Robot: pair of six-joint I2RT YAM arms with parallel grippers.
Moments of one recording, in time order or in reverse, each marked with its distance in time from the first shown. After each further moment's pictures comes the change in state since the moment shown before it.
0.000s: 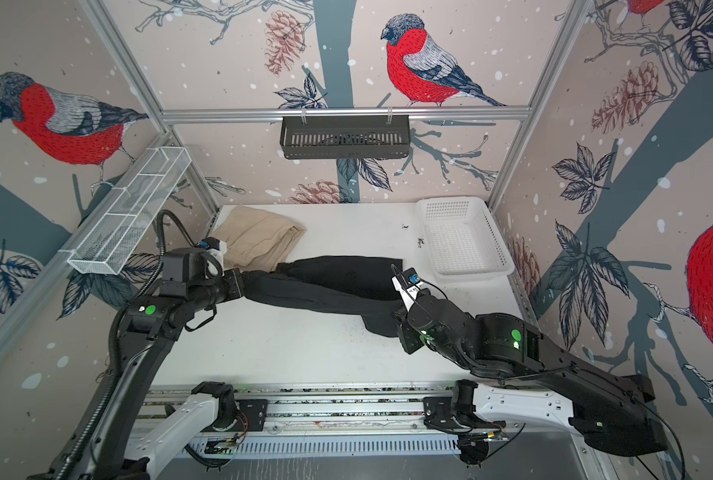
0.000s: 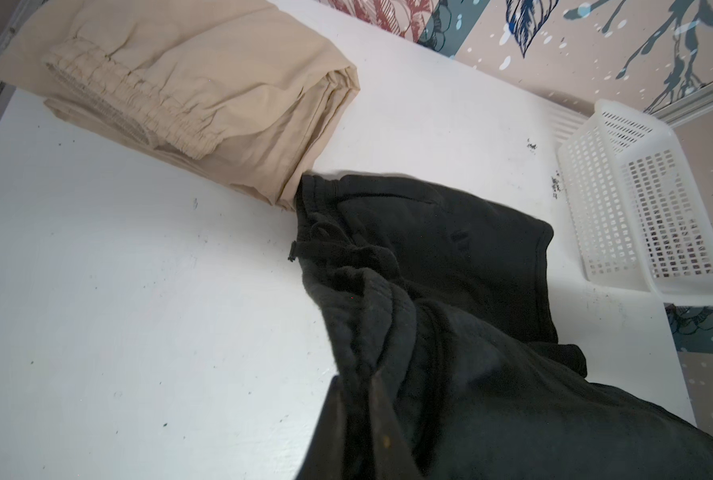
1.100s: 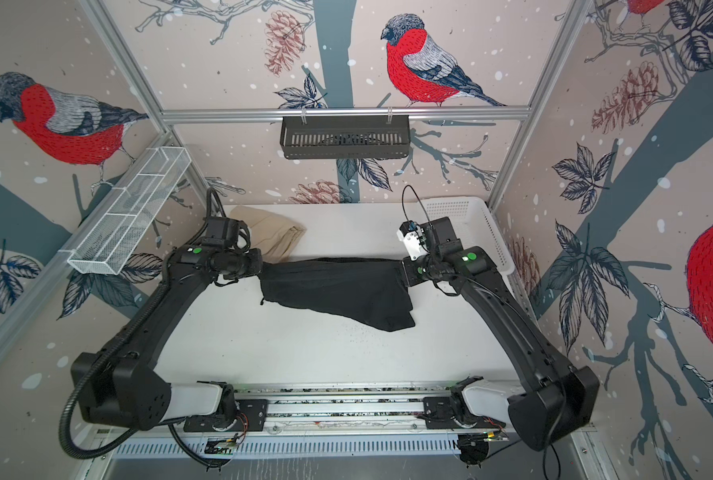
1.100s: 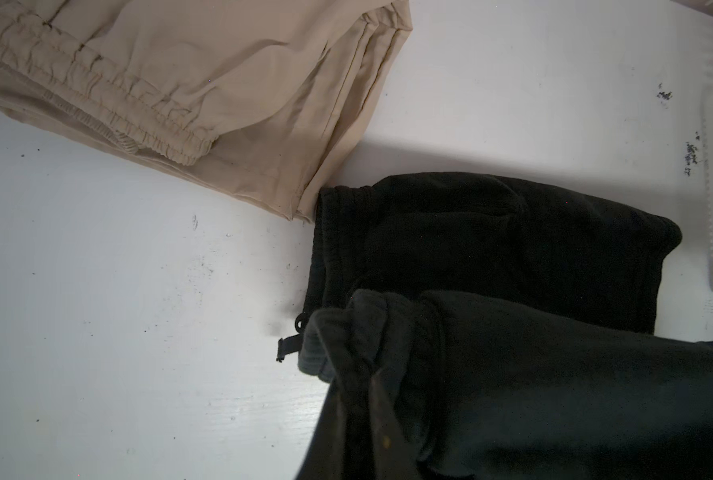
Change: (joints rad) left arm -0.003 0.442 0.169 0.051 -0.061 0.078; right arm -0.832 0.357 0.068 0.165 -0.650 -0.499
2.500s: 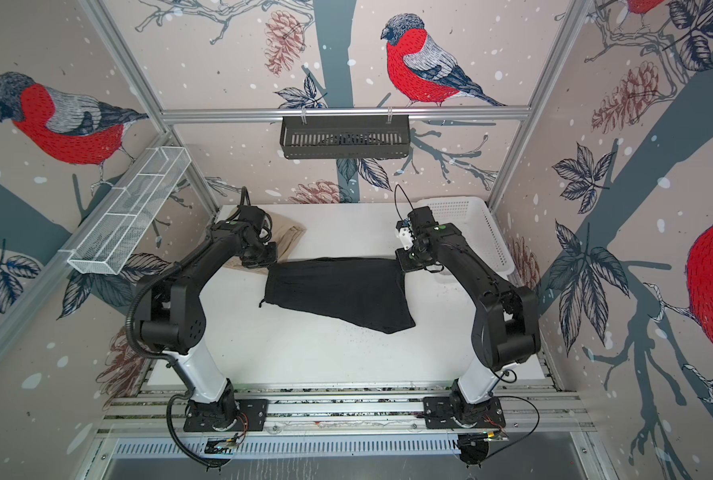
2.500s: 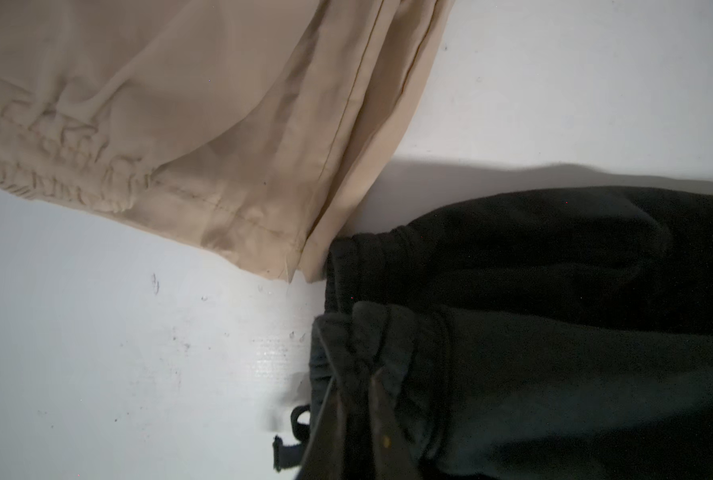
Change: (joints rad) left arm 0.000 0.508 0.267 -0.023 -0.039 0.068; right arm -0.112 0.507 0.149 0.059 0.048 -0.054
